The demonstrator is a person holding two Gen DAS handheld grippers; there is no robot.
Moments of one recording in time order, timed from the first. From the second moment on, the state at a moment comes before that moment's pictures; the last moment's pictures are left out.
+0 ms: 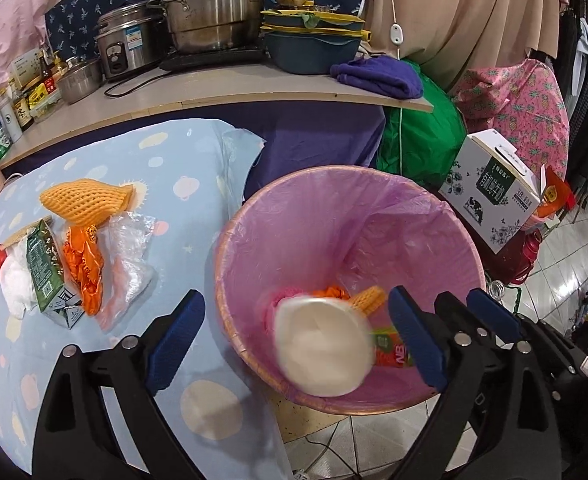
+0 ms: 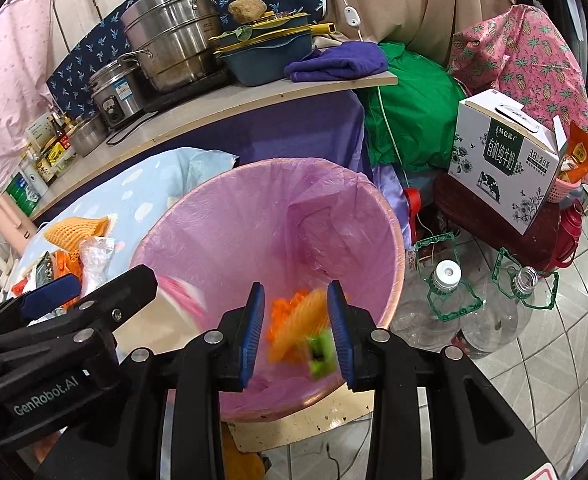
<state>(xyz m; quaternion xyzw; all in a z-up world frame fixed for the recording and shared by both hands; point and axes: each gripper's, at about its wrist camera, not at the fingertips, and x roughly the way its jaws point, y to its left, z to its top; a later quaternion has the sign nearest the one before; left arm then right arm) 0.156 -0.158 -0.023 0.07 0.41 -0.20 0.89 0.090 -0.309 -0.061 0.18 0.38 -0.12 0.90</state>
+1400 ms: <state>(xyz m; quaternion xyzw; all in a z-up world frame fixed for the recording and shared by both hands) 0.167 -0.003 -0.008 0.01 0.40 -0.07 0.91 0.118 -0.195 -0.031 0.12 0.37 -0.03 0.92</state>
